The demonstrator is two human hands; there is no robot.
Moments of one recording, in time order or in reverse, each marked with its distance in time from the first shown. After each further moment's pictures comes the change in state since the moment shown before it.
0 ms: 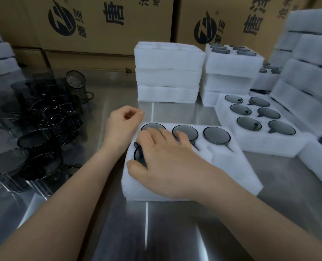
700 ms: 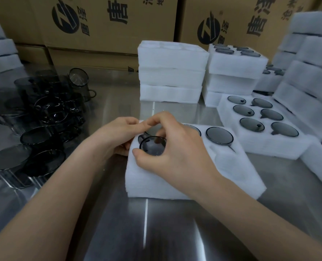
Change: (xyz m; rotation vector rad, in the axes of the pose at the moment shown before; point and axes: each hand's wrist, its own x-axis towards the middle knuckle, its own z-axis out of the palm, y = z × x) left_hand -0.004 0.003 -0.027 -0.078 -0.523 -0.406; right_hand -0.006 0.001 -0.002 0.424 0.468 -0.018
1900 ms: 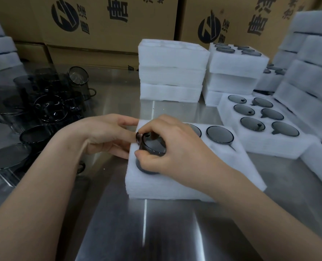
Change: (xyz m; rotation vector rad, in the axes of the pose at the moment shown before) left_hand -0.015 0.008 -0.033 -0.008 -0.405 -0.018; right_hand 0.010 0.006 -0.008 -0.008 -0.221 -0.080
